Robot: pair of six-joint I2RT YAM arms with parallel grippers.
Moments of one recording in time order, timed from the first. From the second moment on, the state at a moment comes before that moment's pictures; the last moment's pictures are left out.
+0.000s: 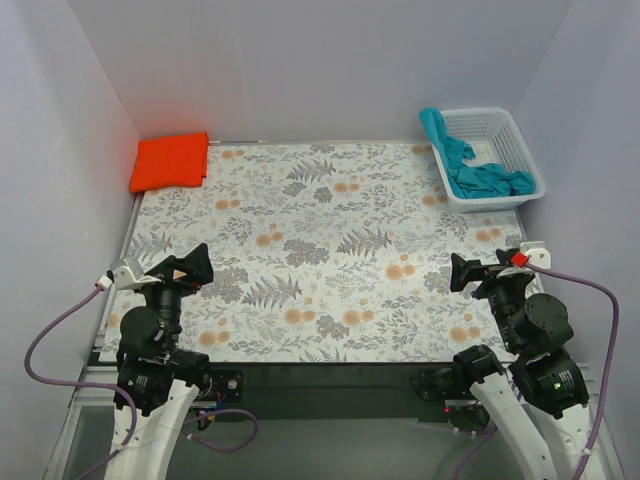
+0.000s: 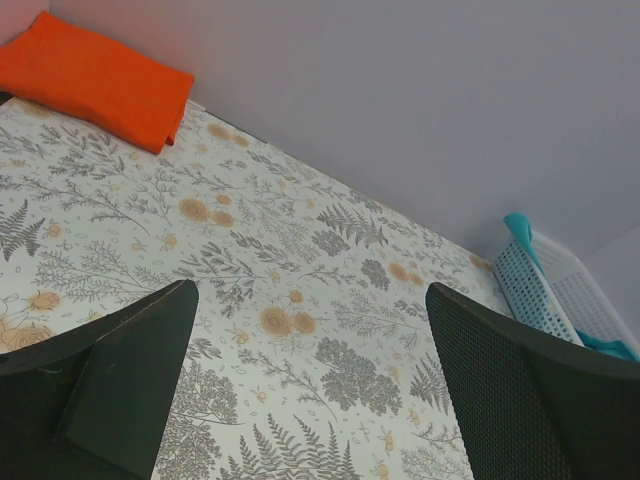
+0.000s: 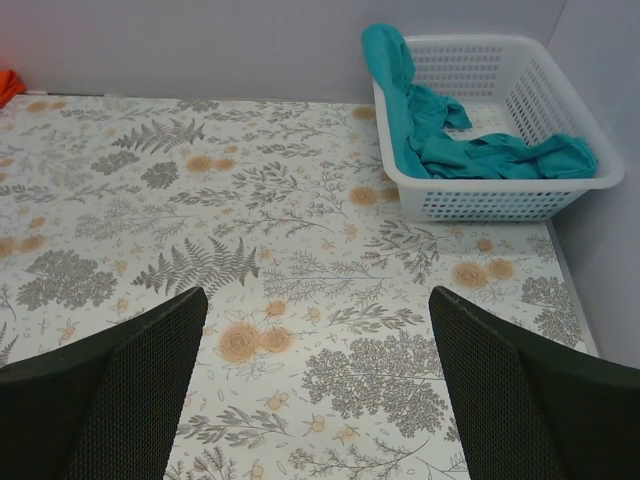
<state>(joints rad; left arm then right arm) -0.22 0.06 0.47 -0.31 -0.30 -0.53 0.39 0.15 0.68 -0.56 0.25 0.05</state>
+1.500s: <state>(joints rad) -0.22 0.19 0.45 -0.28 -0.22 -0.54 -0.17 2.30 1.76 -0.22 -0.03 0.12</state>
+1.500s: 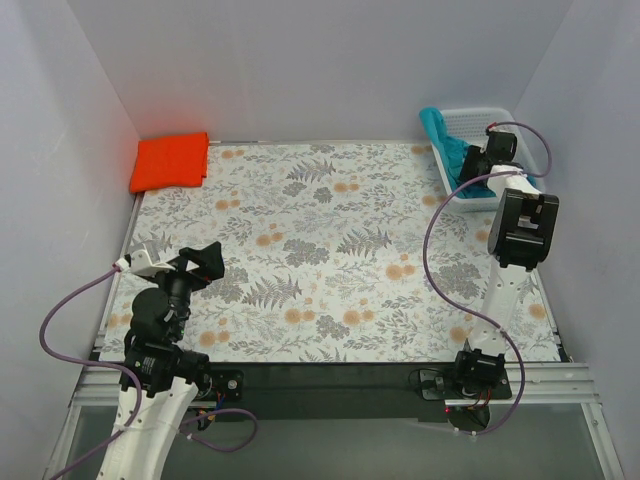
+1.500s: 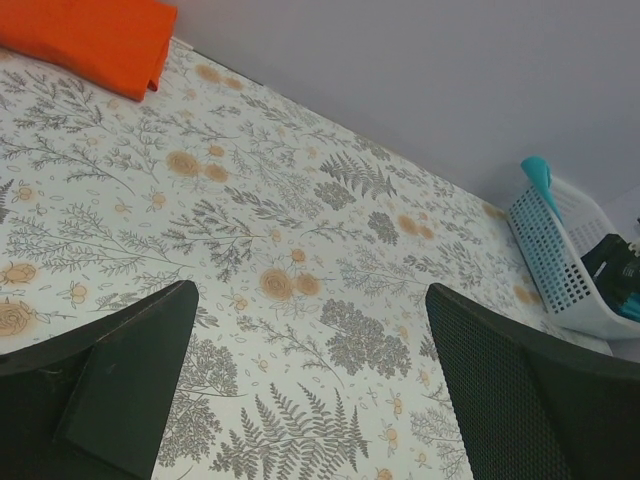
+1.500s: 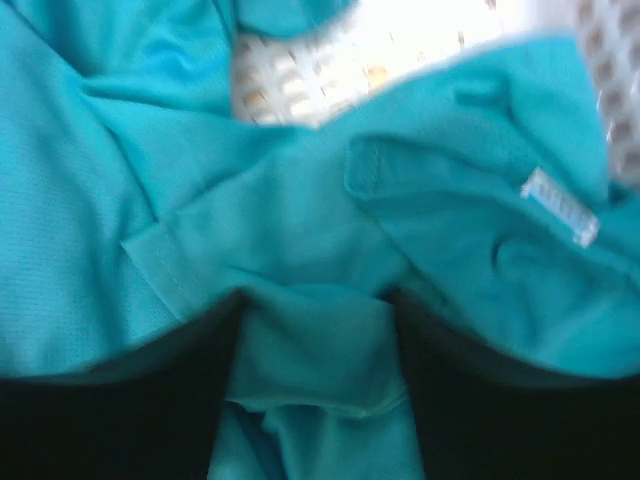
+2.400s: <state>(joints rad) -0.22 0.12 0.45 -0.27 -0.22 -0.53 0.34 1.58 1.95 -0.22 -0.18 0.00</state>
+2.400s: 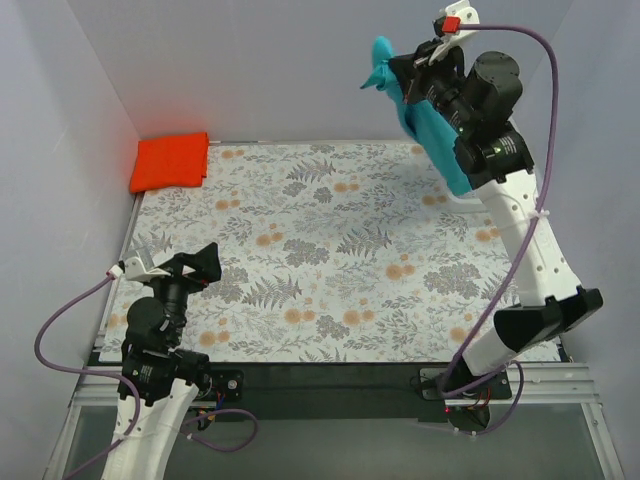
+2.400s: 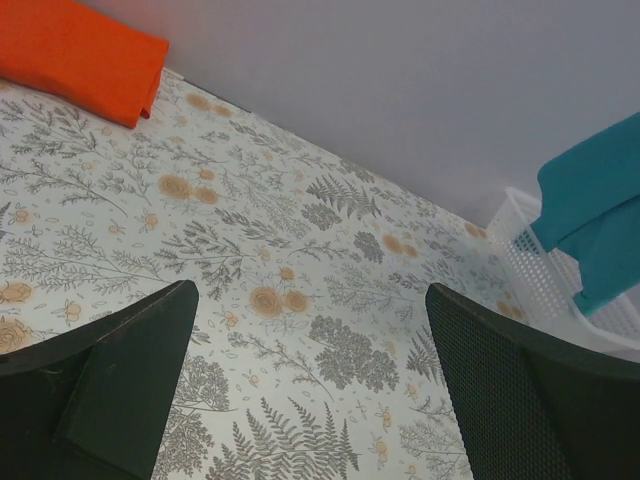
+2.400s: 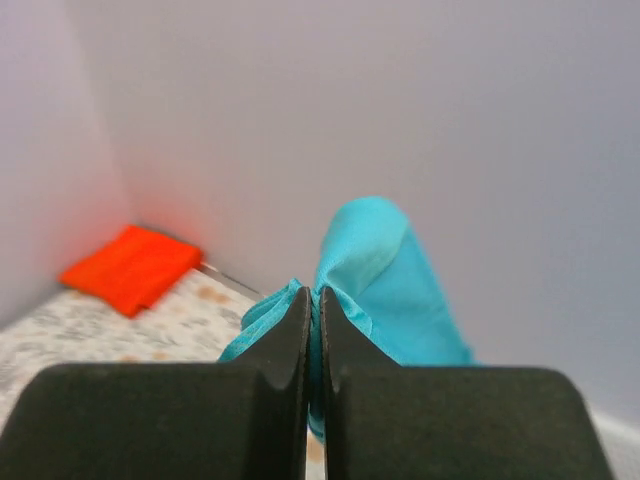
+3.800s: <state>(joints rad) -0.23 0.95 0.48 -0.34 0.23 -0.79 0.72 1.08 0.67 -0.41 -0.21 0.27</state>
